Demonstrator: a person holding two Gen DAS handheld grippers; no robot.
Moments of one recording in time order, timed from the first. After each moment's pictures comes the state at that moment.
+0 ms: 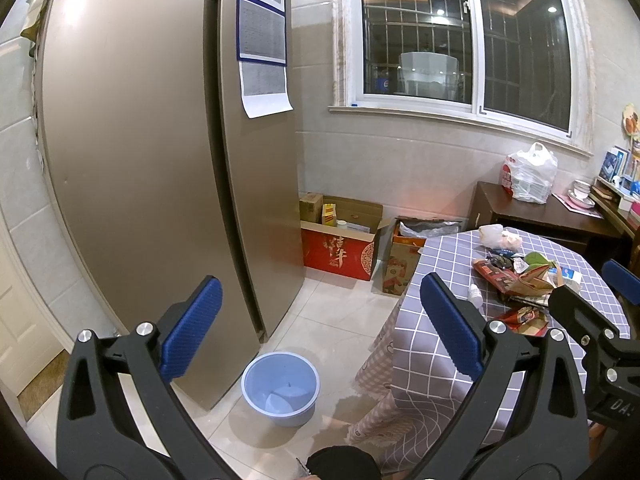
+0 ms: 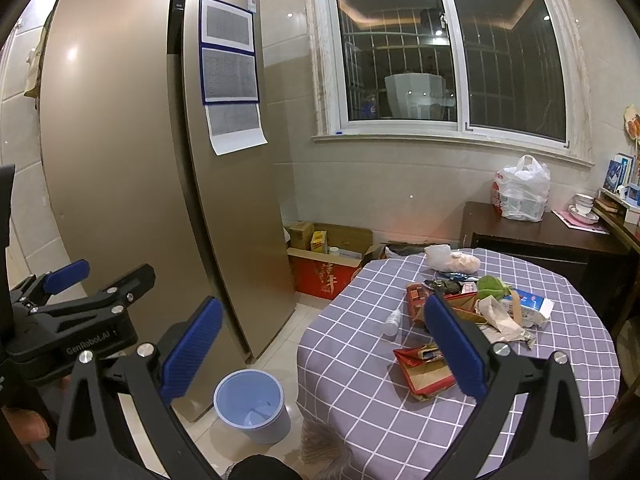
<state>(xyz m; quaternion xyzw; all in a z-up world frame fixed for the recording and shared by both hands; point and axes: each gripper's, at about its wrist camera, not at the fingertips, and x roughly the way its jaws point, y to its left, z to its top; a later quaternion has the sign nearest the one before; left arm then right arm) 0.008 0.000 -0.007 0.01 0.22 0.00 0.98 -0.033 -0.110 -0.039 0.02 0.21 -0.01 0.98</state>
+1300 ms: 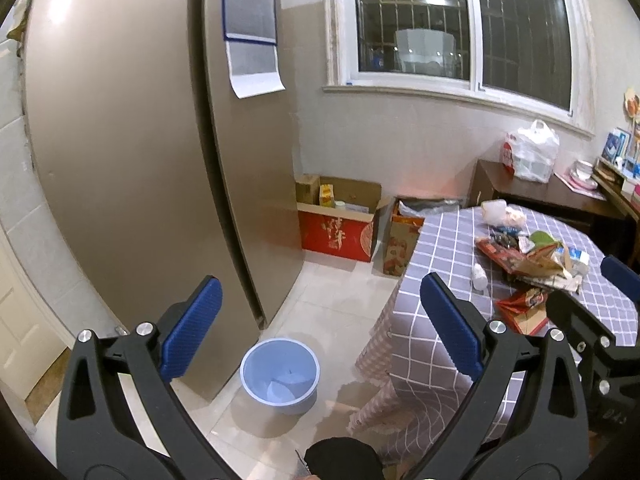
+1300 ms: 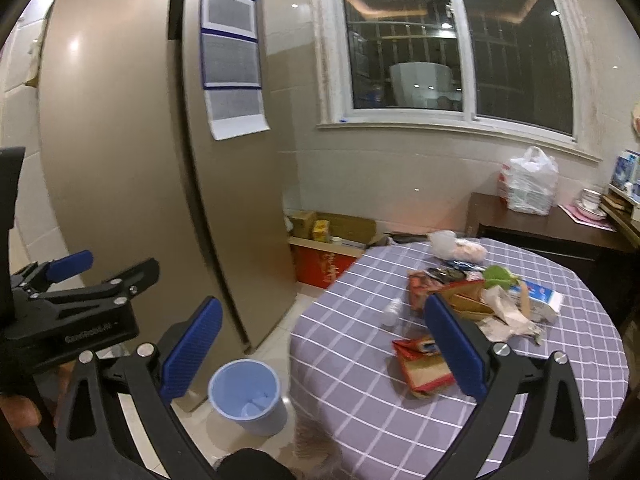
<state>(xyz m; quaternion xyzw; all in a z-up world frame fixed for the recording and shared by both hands) 0.027 -0.009 -0.032 0.03 0.26 -0.01 0.97 -0.018 -0.138 -0.067 0.01 0.23 -0.03 0.97</state>
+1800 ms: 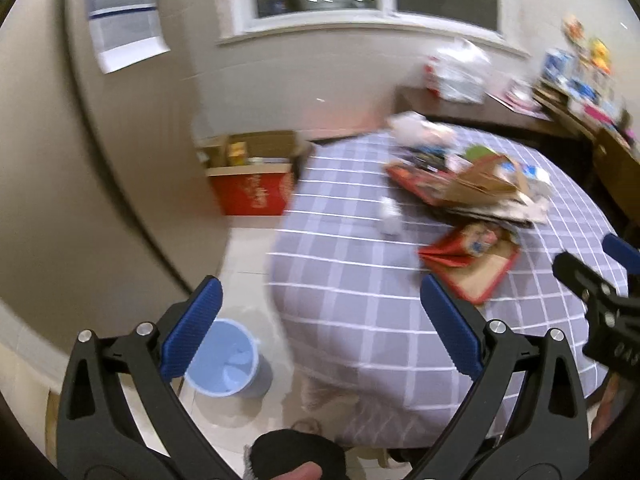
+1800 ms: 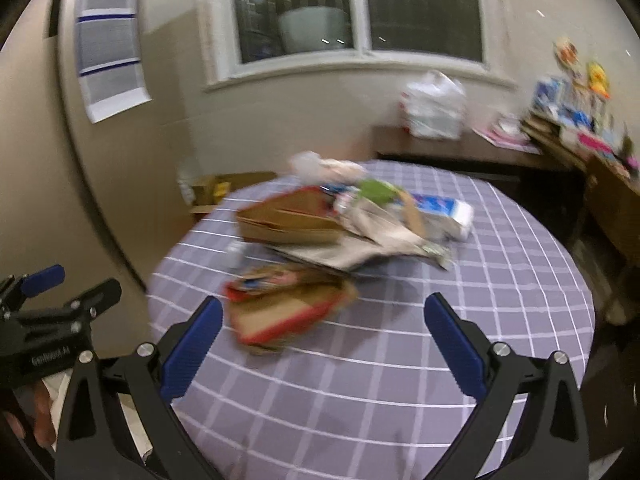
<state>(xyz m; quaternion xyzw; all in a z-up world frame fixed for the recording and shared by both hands) 0.079 -0.139 -0.109 0.11 0.34 -0.16 0.92 -0.021 -0.274 -0.137 0.09 0.30 -0.19 0.93</state>
